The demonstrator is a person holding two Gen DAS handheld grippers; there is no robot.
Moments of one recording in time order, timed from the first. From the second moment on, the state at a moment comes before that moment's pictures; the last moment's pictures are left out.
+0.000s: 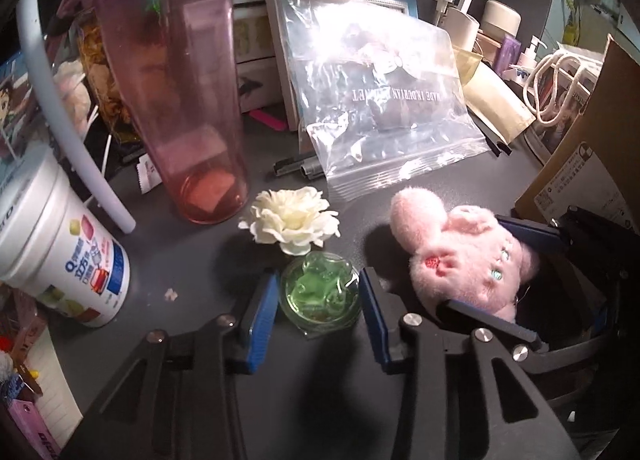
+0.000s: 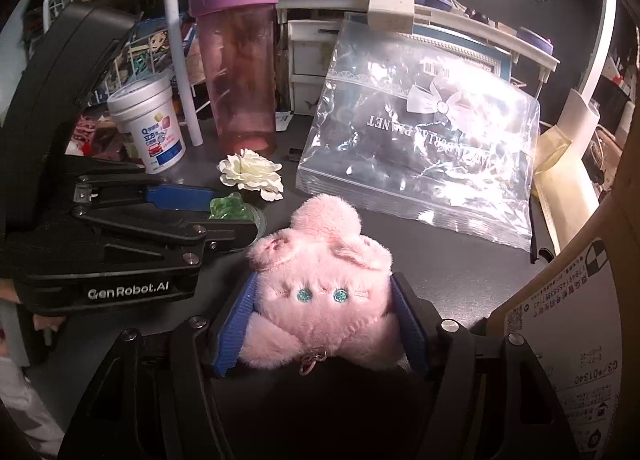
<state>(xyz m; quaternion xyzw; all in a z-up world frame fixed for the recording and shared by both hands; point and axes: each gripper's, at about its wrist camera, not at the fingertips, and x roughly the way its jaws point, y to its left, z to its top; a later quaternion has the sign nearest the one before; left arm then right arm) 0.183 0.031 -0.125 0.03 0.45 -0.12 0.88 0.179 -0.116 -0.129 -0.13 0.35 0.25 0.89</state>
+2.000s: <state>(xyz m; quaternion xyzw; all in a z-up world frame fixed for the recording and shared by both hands) 0.112 -0.180 0.060 0.12 0.27 -0.29 0.91 0.091 -0.335 -0.012 -0.06 0.17 0.19 0.97</state>
